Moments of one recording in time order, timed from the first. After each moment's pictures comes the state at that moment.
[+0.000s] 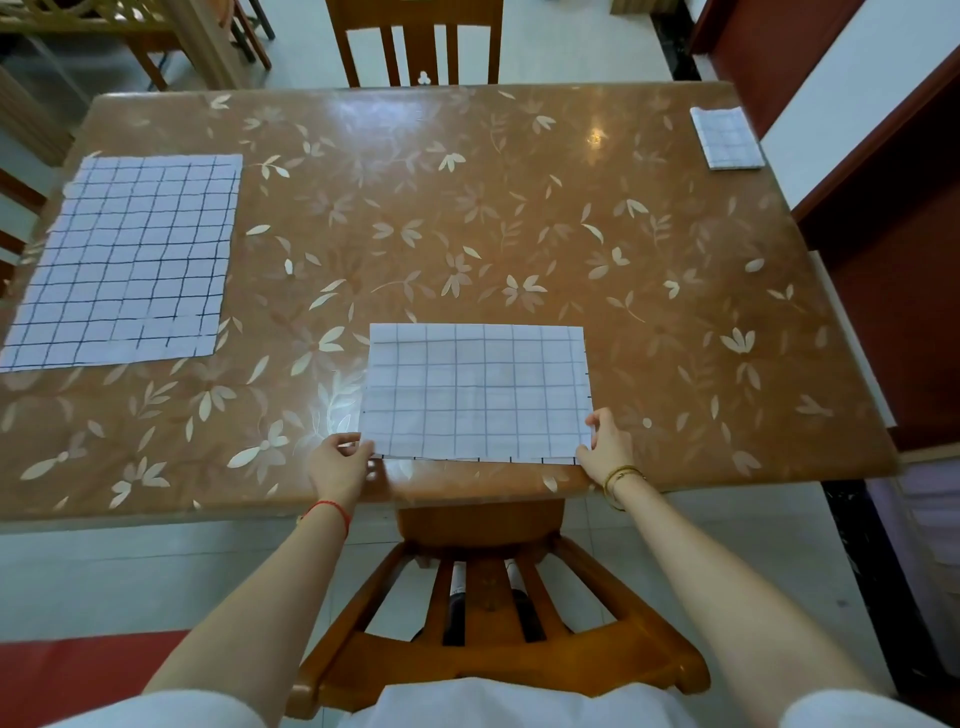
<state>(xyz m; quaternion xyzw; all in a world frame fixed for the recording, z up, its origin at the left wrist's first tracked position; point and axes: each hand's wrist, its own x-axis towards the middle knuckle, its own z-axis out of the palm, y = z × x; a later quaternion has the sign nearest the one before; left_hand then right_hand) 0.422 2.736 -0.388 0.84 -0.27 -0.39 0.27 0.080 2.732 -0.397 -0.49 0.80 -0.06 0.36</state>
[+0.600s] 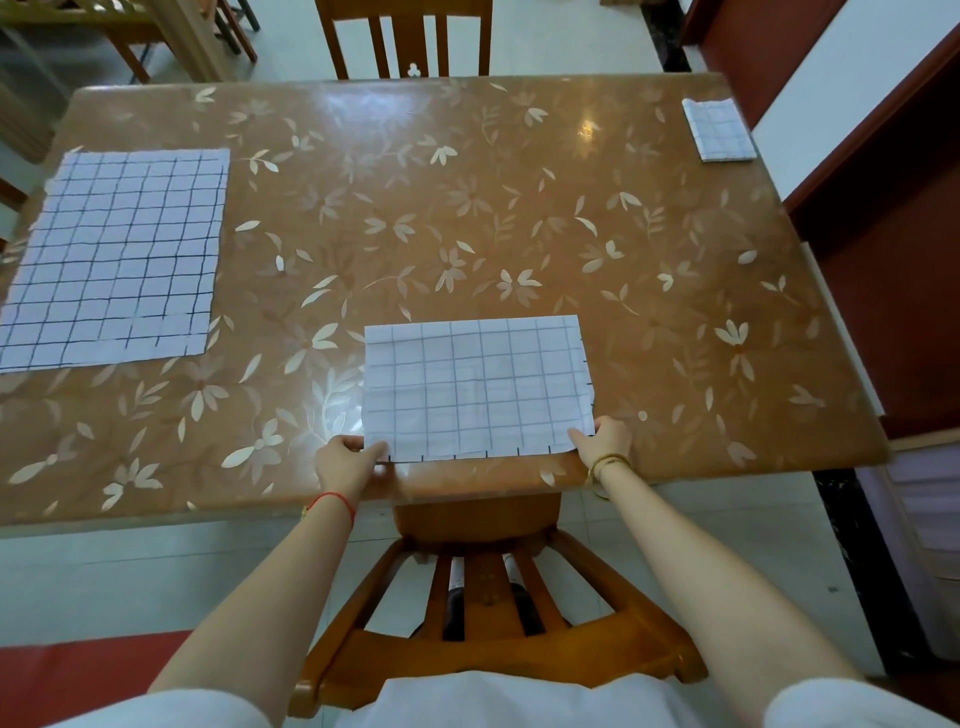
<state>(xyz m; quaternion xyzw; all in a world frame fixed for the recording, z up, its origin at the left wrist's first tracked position) 0.418 2.732 -0.395 0.84 -0.29 -0.42 0.20 0.088 2.724 -0.411 -0.35 0.85 -0.16 0.37</state>
